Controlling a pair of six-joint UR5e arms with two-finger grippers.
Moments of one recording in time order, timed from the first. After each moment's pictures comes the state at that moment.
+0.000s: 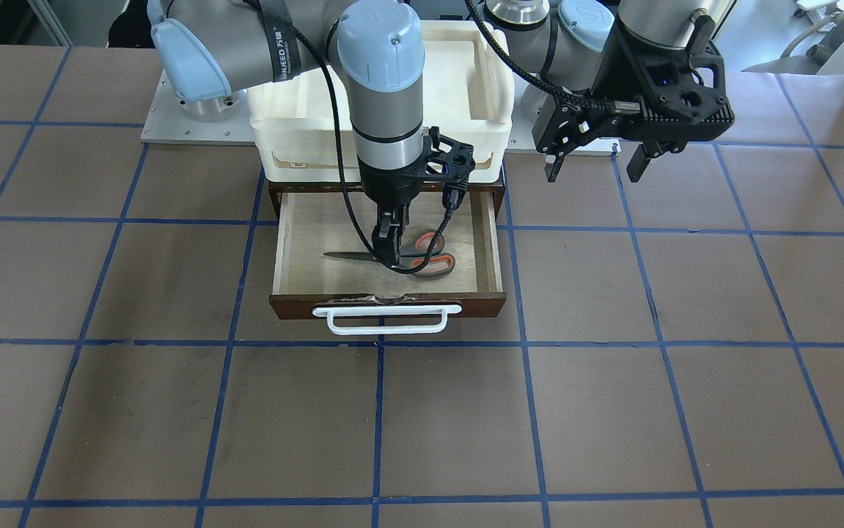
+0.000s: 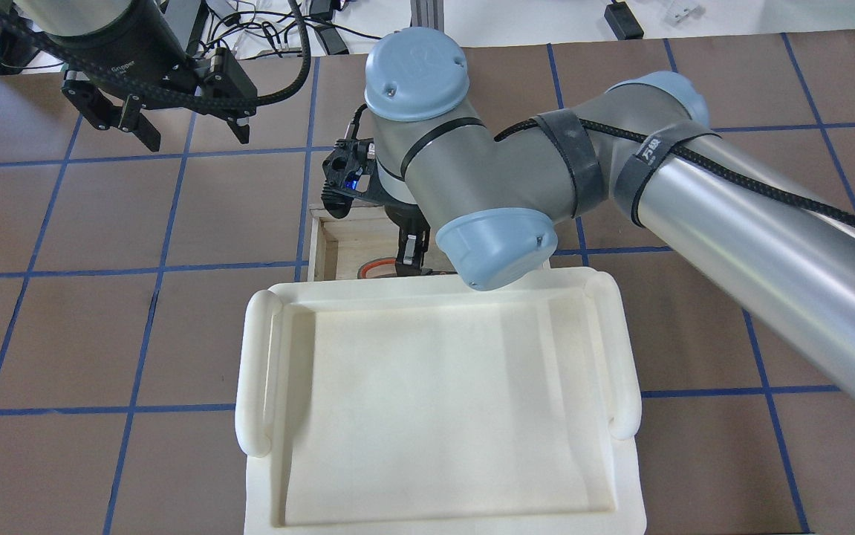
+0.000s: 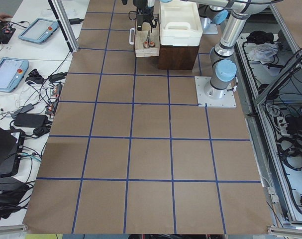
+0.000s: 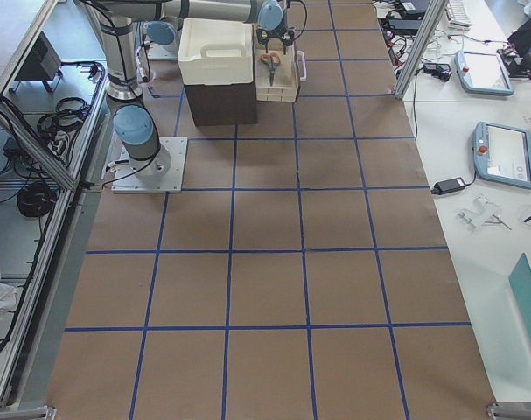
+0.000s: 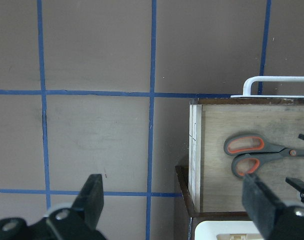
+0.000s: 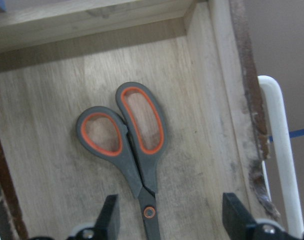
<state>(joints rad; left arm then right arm) -1.60 -1.58 -1.45 -1.61 1.57 -0.07 2.03 -1.33 1.64 -1.99 -1.54 -0.89</state>
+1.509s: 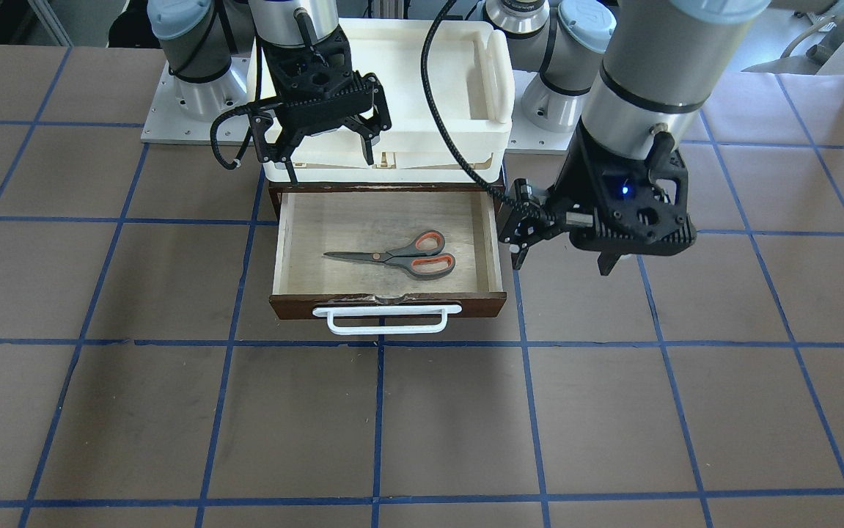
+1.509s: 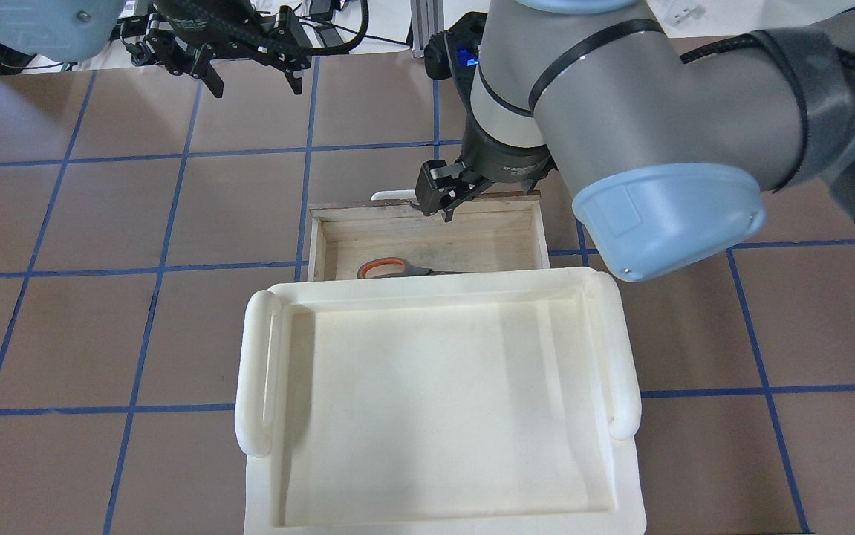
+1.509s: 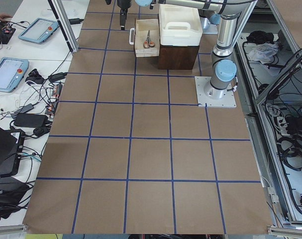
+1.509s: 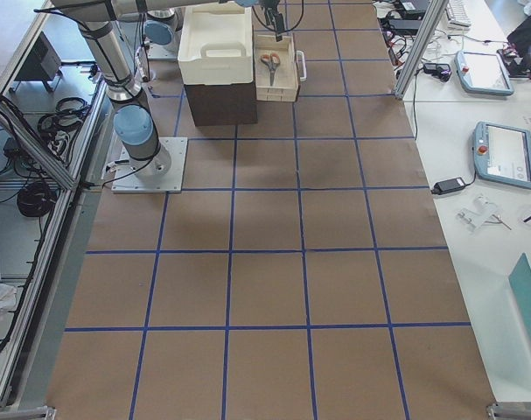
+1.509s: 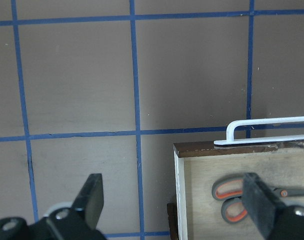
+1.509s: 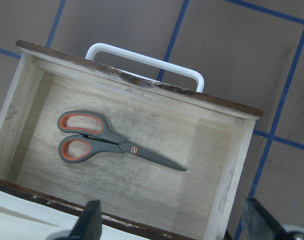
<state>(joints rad) -1.66 -1.81 -1.29 -1.46 1.54 -0.05 1.91 -1.57 1.63 -1.79 -1.54 0.04</state>
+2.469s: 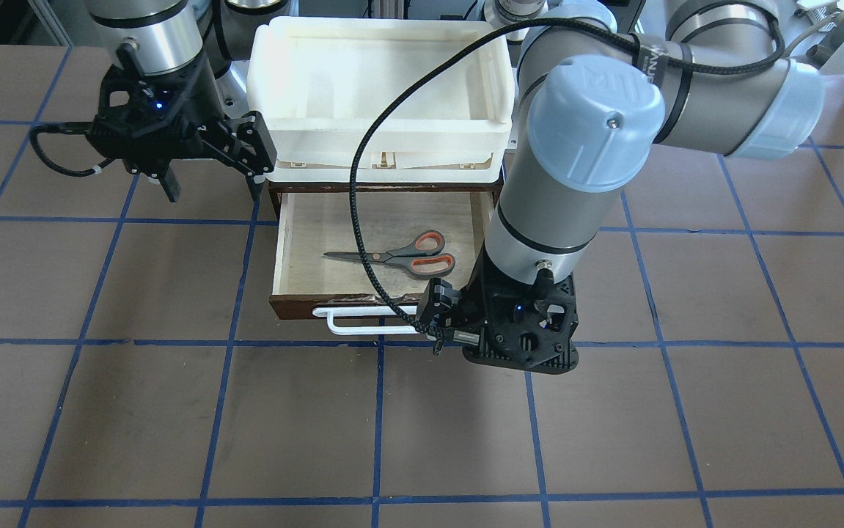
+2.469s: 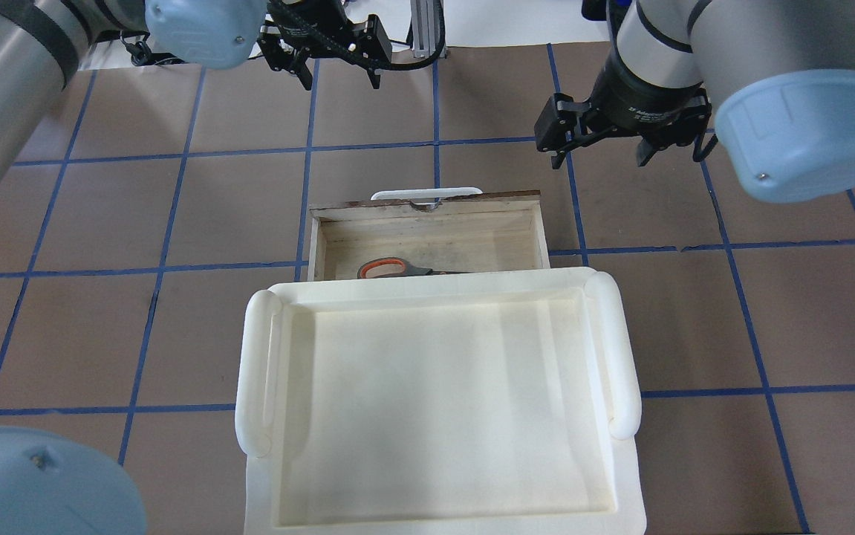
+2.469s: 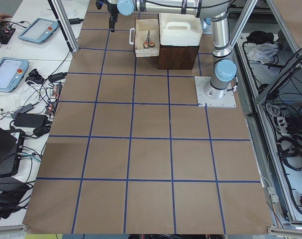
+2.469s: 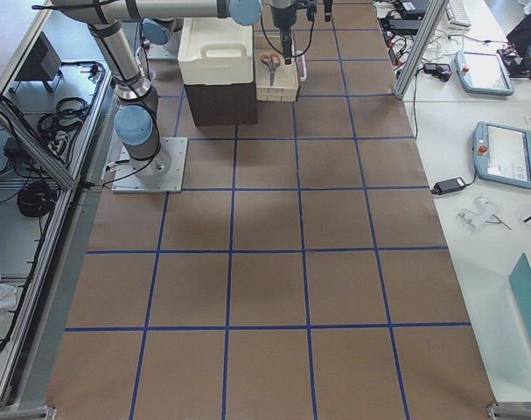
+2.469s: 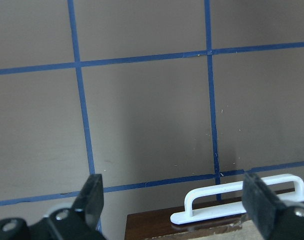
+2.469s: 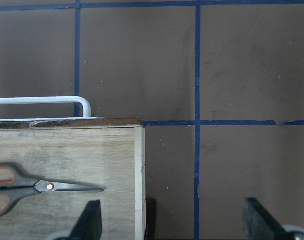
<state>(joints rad) -1.75 -2.01 -1.22 -1.31 1.51 -0.08 1.65 -1.60 1.64 -1.77 -1.54 0.10</state>
